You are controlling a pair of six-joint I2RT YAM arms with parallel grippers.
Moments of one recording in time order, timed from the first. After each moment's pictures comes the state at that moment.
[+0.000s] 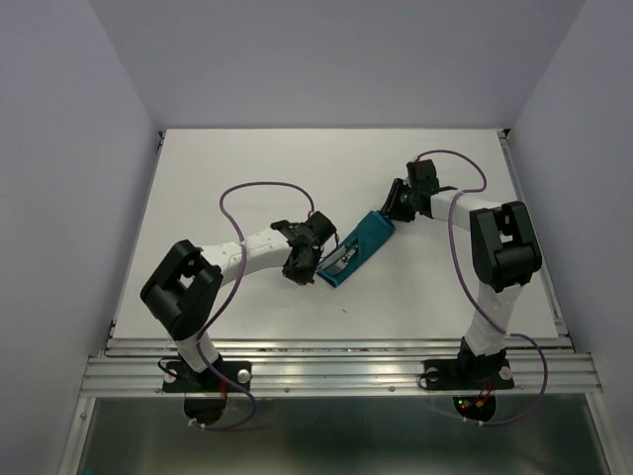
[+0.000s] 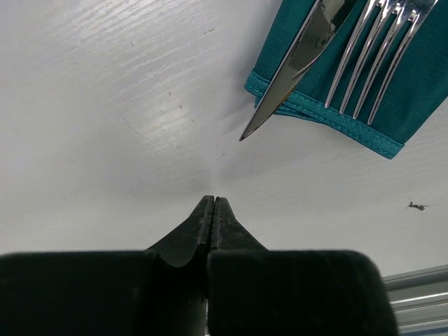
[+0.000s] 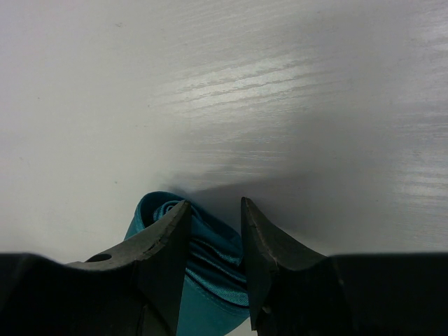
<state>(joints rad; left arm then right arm) -0.81 1.68 1.09 -0.70 -0.14 -0.39 0.23 1.95 1.23 -0.16 -0.16 0.55</state>
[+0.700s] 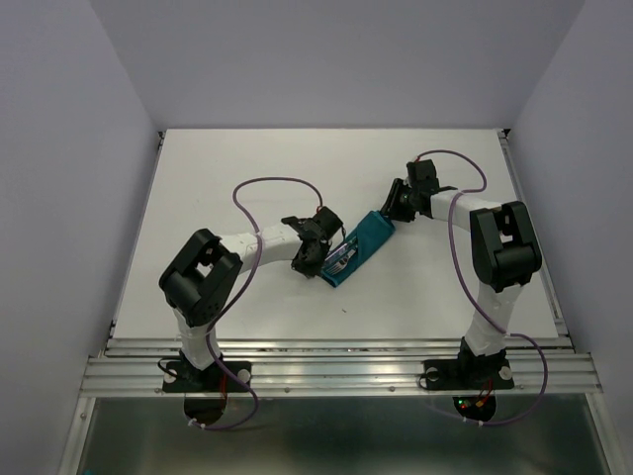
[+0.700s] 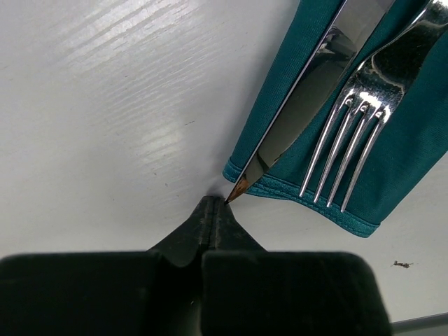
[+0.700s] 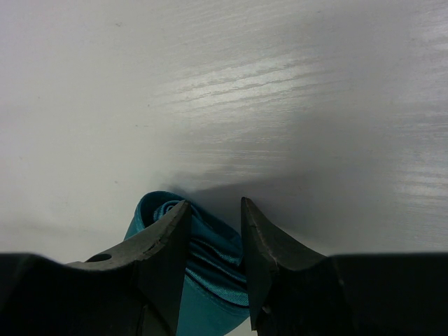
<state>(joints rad) -0.79 1.80 1.14 -0.60 -0.13 -0.35 0.23 1.95 1.23 -0.16 -0.16 0.55</state>
